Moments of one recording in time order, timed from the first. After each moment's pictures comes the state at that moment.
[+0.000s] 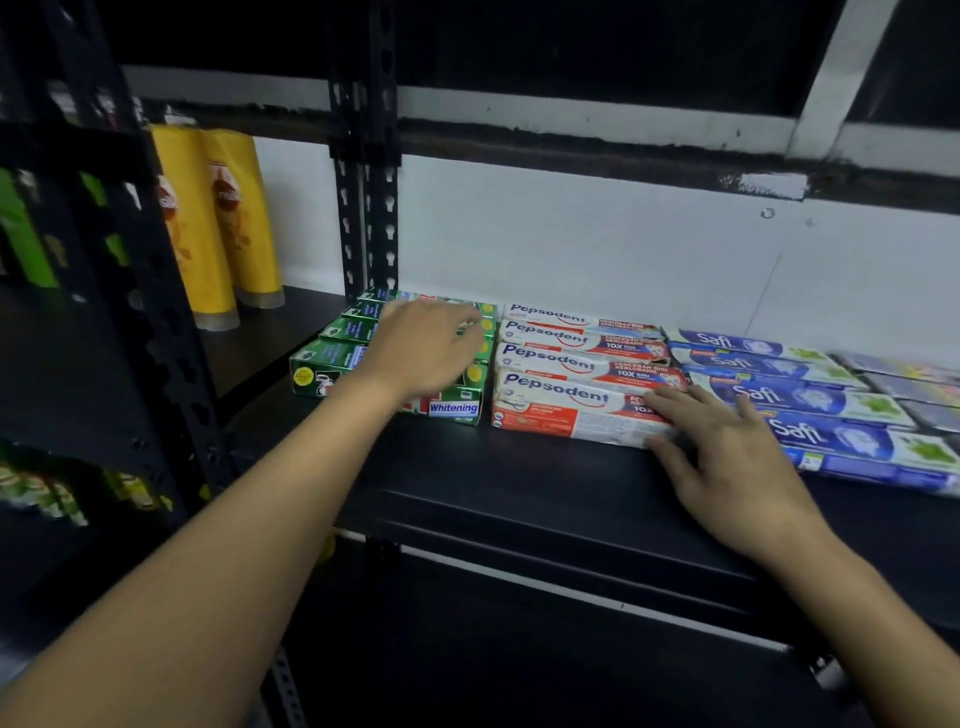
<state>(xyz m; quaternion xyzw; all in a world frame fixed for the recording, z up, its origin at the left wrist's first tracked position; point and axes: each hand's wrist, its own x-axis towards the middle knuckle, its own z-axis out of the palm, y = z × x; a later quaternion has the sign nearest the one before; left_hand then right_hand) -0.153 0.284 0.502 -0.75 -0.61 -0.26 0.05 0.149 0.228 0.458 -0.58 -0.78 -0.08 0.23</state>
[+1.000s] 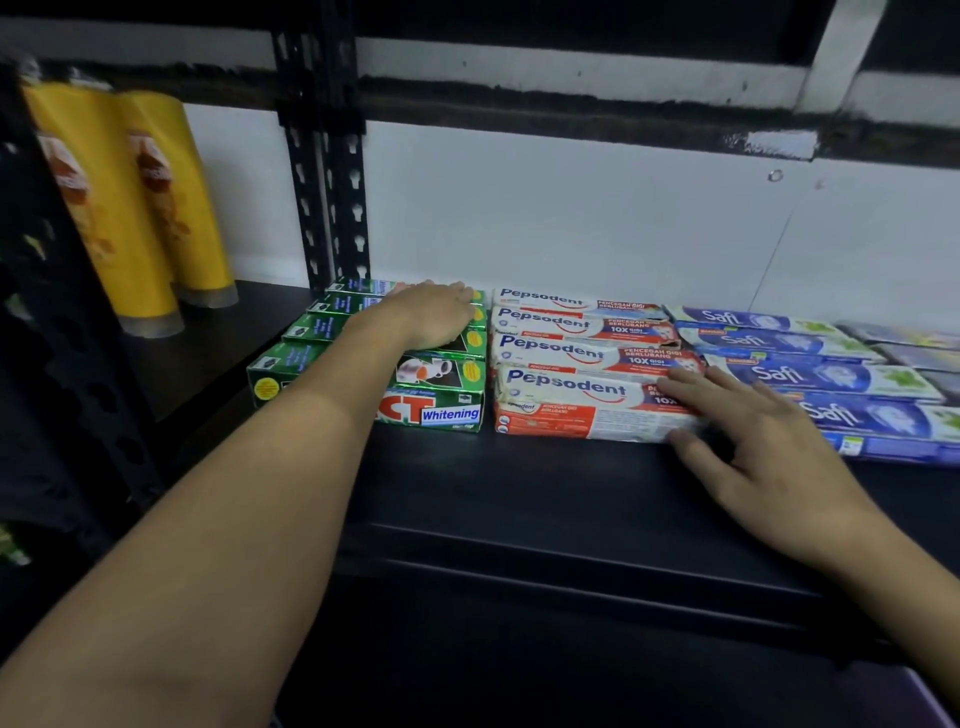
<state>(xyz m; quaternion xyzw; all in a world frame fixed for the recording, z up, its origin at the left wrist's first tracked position) -0.159 0.386 0.501 -0.78 -0.62 -0.06 -0.05 0.144 0.227 0.460 -0.57 -0.78 -0.05 0.24</state>
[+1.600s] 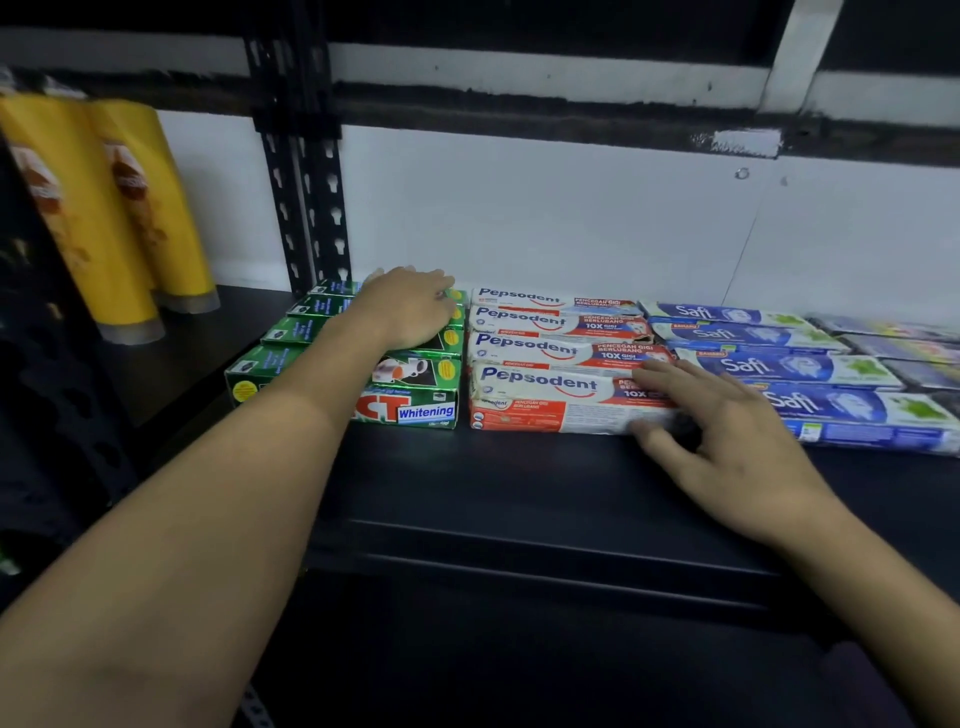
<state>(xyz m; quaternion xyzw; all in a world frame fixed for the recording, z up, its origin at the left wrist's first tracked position) -0.161 0.381 0.505 -0.78 -0.62 -0.13 0.01 0.145 0.227 0.462 -0.58 -0.77 -0.04 0.27</state>
